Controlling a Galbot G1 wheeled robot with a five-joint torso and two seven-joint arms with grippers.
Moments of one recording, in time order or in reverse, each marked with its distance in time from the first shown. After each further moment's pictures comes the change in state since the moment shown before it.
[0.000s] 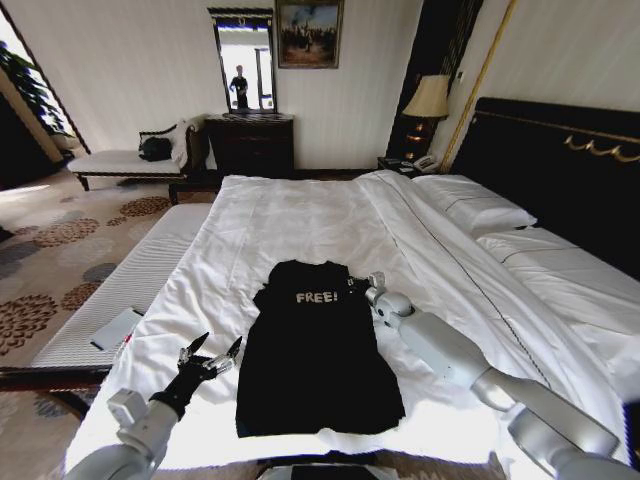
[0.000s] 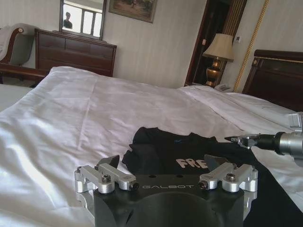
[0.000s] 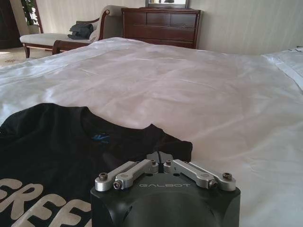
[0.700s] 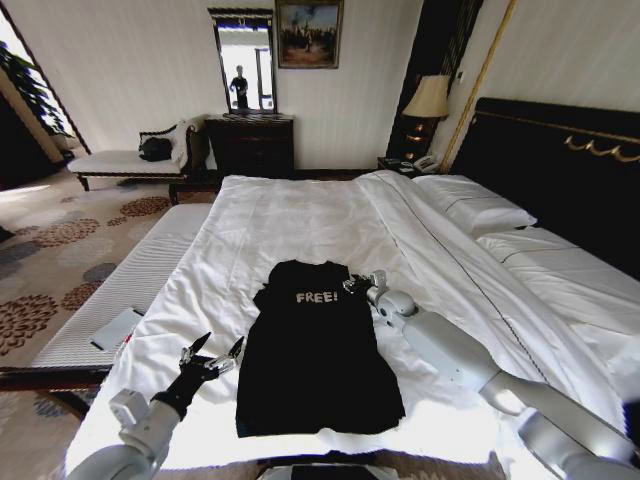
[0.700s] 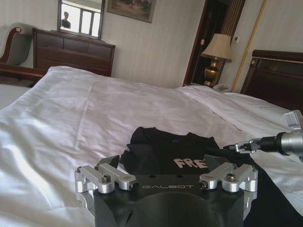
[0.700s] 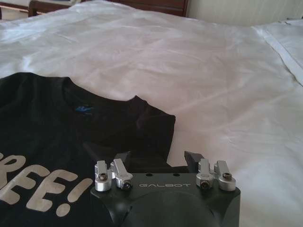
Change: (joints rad) left arm -0.002 -0.002 0.011 -0.003 0.007 0.000 0.000; right arm 0.017 -0.033 -0.009 0.051 0.055 -0.205 0.099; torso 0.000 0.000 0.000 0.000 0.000
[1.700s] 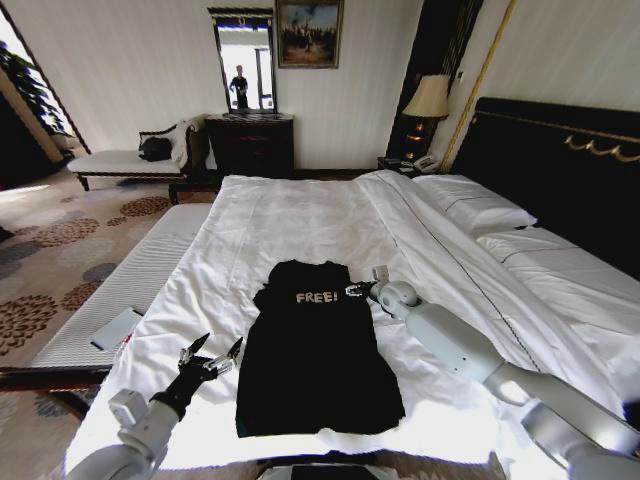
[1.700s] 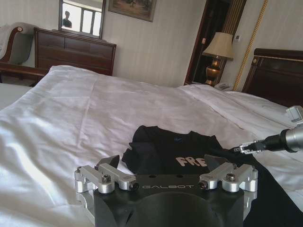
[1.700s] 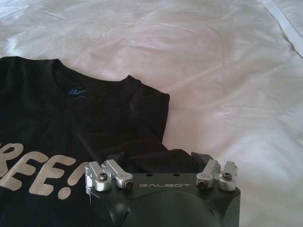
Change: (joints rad) left arm 0.001 0.003 -0.003 0.008 -0.001 -0.002 0.000; right arm 0.031 -0.015 -0.018 0.016 0.113 -0.115 0.063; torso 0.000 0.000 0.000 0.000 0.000
